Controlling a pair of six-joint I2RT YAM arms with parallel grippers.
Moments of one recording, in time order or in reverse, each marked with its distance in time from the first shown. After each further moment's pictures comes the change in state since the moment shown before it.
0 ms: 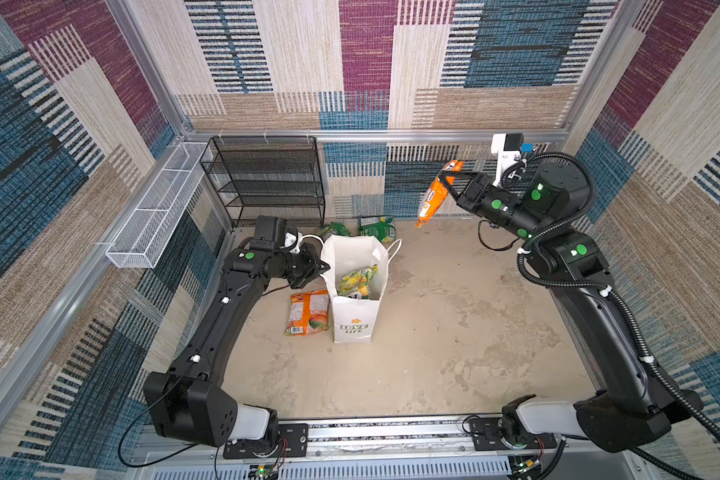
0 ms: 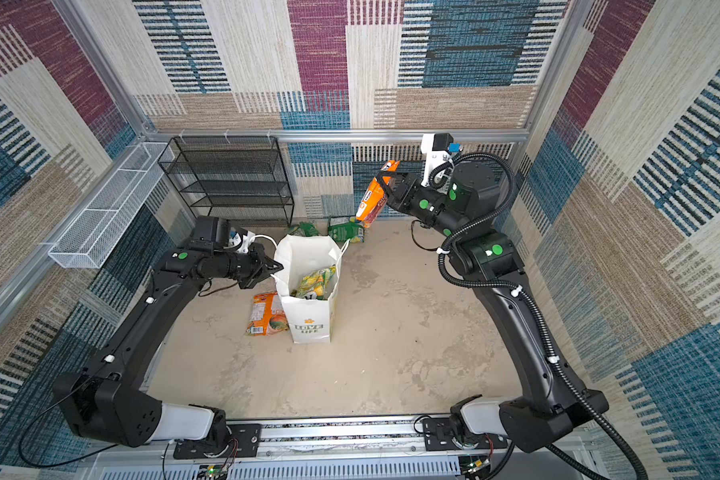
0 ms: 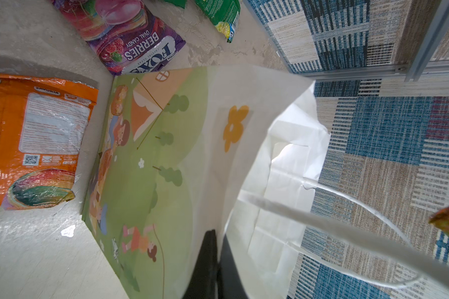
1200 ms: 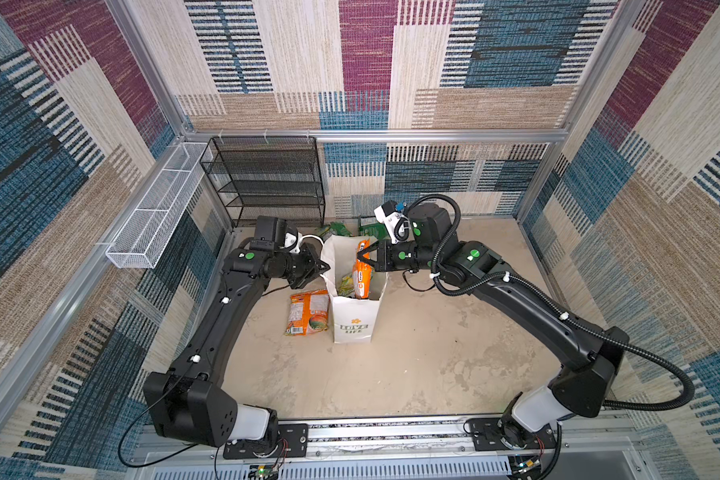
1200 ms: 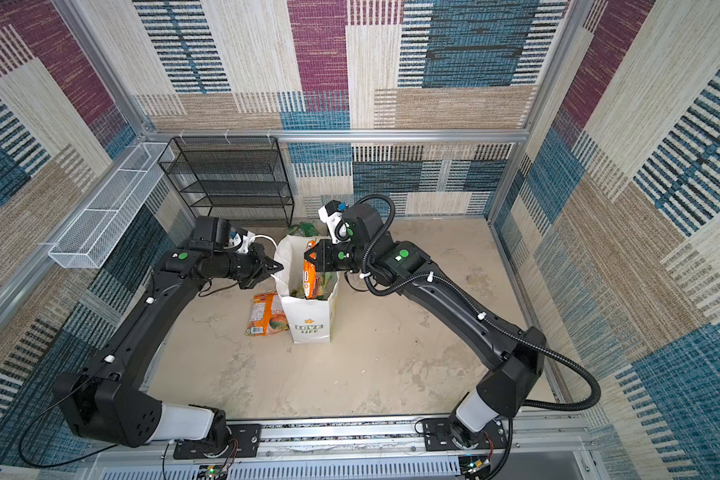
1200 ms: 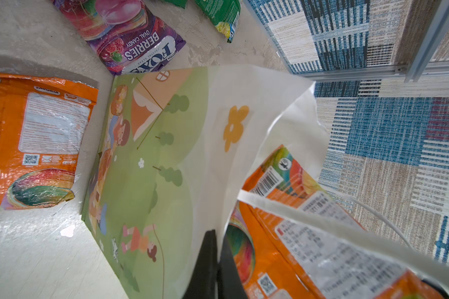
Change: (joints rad) left arm 0.000 0.000 -0.001 0.001 0.000 -0.002; right arm 0.344 0.232 -0.139 -0.153 -0.010 -0.105
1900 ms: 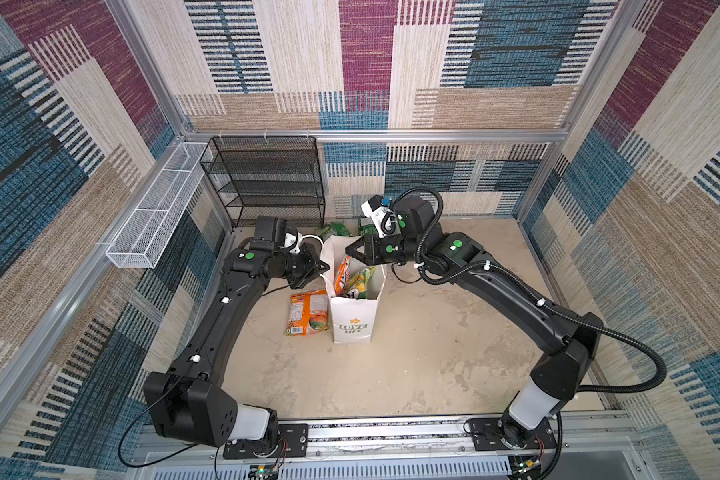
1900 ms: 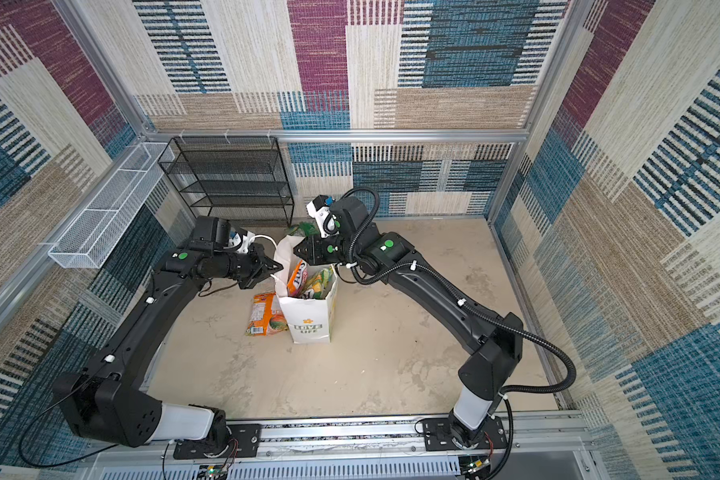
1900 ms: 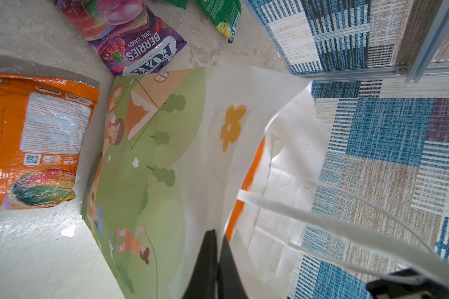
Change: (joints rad) left arm 0.000 0.000 0.000 0.001 -0.001 0.000; right arm 0.000 0.096 0.146 -0.033 0.024 -0.067
